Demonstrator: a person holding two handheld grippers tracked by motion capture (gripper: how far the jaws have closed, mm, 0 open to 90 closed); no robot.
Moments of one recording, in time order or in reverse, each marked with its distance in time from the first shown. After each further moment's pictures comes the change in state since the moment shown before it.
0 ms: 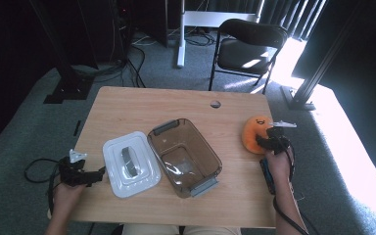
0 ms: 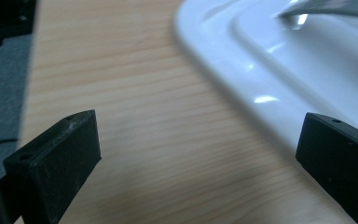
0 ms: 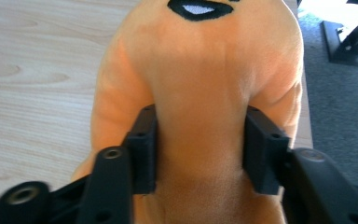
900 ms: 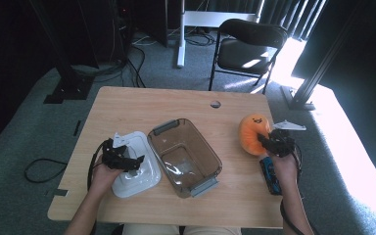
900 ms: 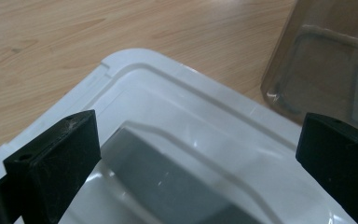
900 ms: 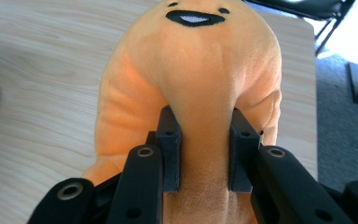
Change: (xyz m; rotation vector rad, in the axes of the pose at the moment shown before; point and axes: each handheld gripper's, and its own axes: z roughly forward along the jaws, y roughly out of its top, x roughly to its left) left arm -0.087 0.070 0.034 -0.065 -0.193 0.177; right arm 0.014 0.006 -0.058 -0.116 0.132 -0.084
